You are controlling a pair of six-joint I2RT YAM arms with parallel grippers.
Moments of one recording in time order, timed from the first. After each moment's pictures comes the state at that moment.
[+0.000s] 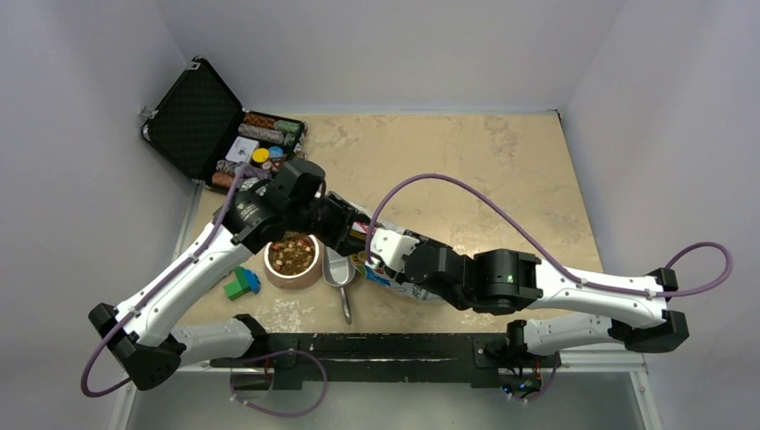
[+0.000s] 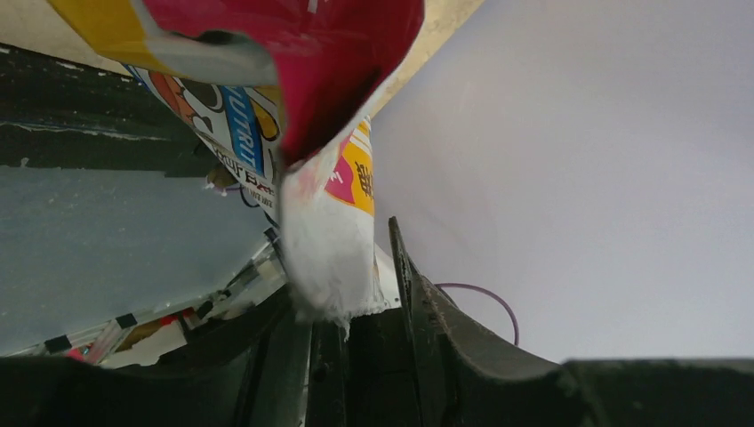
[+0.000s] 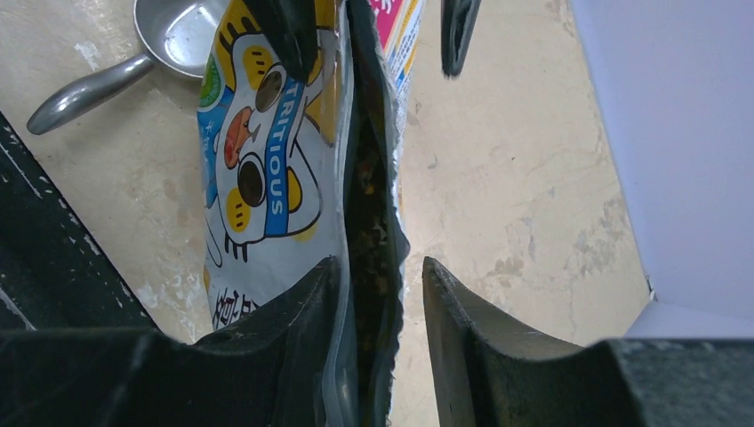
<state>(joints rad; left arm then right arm) -0.74 1.18 1.29 -0.91 0.37 -1.79 1.41 1.12 1.25 -0.86 0.64 -0.16</state>
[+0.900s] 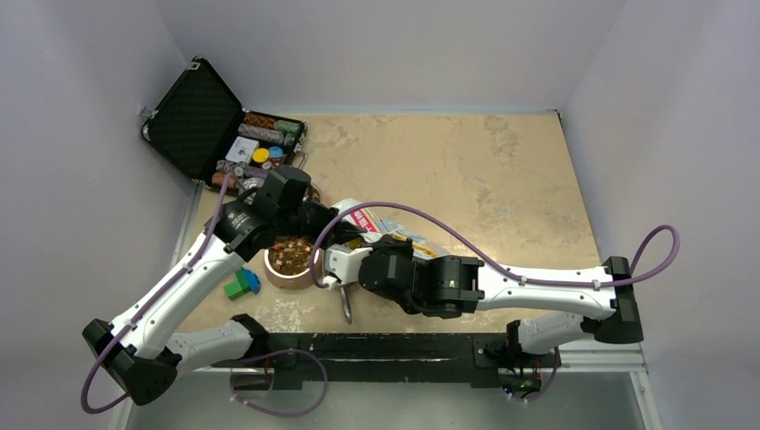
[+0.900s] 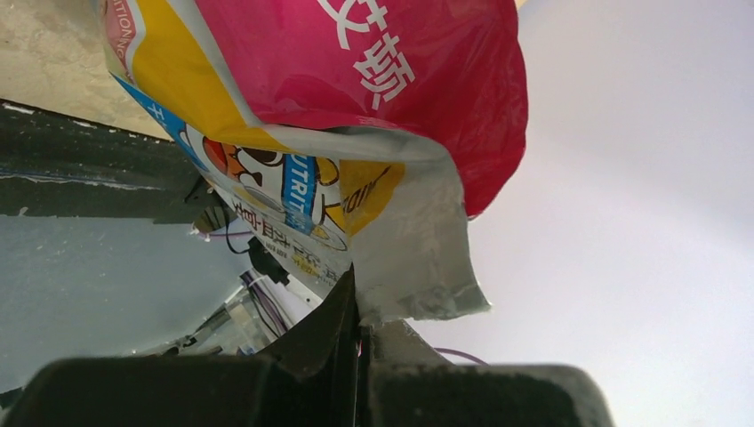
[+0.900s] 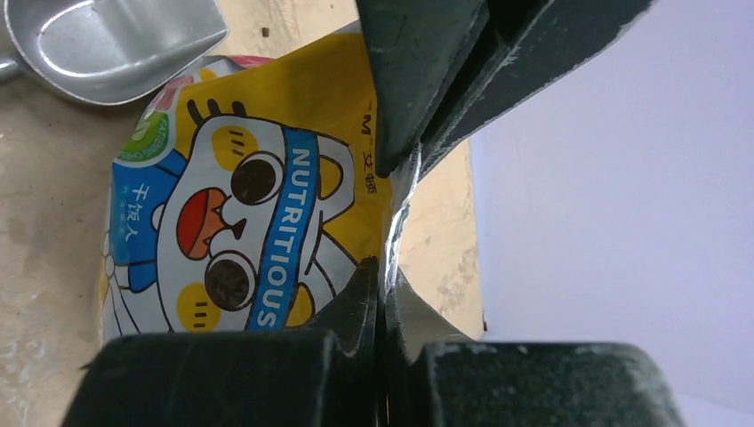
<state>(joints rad) -0.64 1.08 1.18 -0.88 0.30 -1.80 1.44 1.34 1.24 -0.59 0.81 -0.56</state>
